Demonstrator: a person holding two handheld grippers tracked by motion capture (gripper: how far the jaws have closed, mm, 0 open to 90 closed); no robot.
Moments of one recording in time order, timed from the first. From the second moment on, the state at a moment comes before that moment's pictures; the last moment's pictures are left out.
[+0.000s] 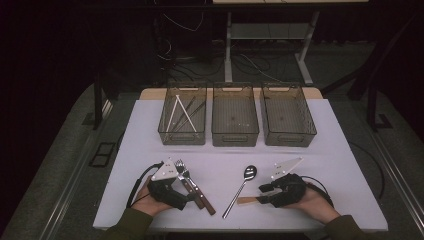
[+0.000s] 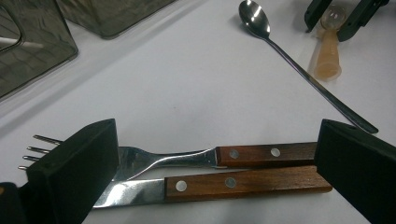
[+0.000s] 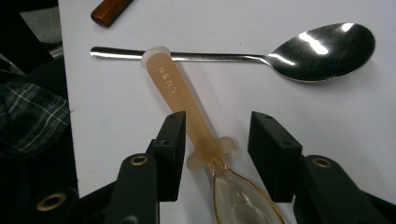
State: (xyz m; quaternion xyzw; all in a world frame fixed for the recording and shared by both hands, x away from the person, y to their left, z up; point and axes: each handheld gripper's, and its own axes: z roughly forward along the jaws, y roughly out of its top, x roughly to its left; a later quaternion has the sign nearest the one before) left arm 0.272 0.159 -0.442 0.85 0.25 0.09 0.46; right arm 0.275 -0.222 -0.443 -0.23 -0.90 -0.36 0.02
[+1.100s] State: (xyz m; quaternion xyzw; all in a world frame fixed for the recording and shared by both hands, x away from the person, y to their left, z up) left arm 0.272 0.159 -0.442 0.85 0.25 0.09 0.46; right arm 0.267 -0.220 -0.444 -0.18 -0.92 -0.35 -0.02
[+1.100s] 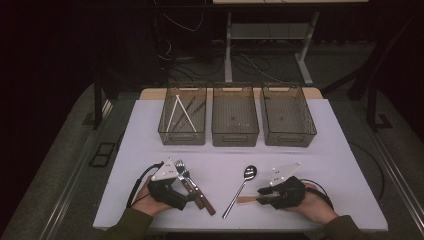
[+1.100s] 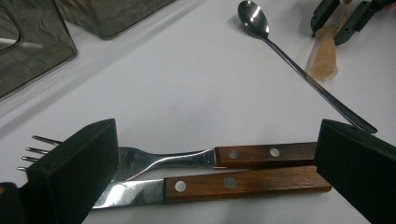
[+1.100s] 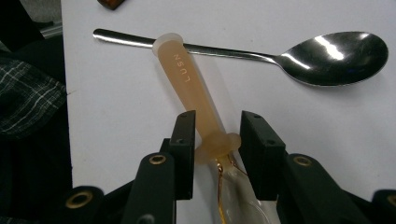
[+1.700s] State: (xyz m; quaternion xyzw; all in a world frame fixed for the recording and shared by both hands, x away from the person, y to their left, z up) left arm 0.272 0.159 -0.442 0.85 0.25 0.09 0.46; right arm 0.272 -0.230 -0.433 -0.21 -0.90 -0.39 0.01
